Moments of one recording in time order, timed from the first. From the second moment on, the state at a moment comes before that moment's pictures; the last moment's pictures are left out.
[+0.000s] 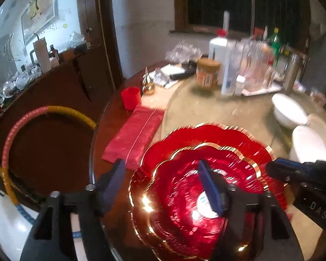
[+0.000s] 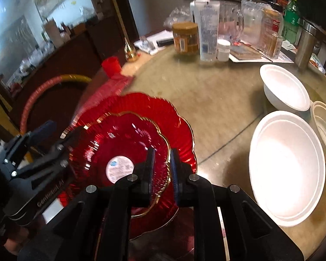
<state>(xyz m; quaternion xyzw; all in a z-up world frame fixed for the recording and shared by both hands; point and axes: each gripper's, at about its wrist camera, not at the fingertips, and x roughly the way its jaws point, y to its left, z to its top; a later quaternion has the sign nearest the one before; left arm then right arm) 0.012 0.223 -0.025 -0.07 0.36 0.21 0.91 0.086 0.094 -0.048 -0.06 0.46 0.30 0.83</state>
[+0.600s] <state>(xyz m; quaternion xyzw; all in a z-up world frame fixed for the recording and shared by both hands) 0.020 0.164 0.001 -0.13 0.33 0.07 0.93 0.078 -0.065 -0.020 0.29 0.39 0.32 0.82</state>
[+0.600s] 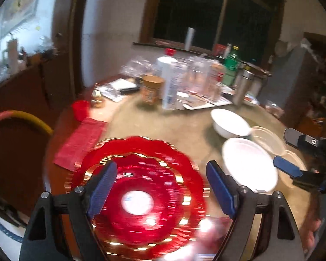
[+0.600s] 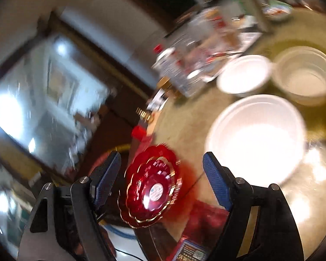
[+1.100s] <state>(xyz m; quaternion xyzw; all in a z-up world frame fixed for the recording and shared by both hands) 0.093 0.087 -0.015 -0.13 0.40 0.01 0.91 0.099 -0.170 -0.054 0.39 0.42 0.23 0.79</state>
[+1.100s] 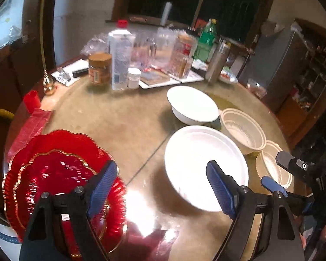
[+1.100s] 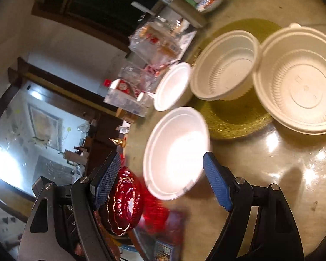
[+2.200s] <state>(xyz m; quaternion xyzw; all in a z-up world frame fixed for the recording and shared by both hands) 0.145 0.066 -0.050 -0.10 0.46 0.05 0.88 0.132 -0.166 -0.094 0.37 0.49 0.19 0.77</state>
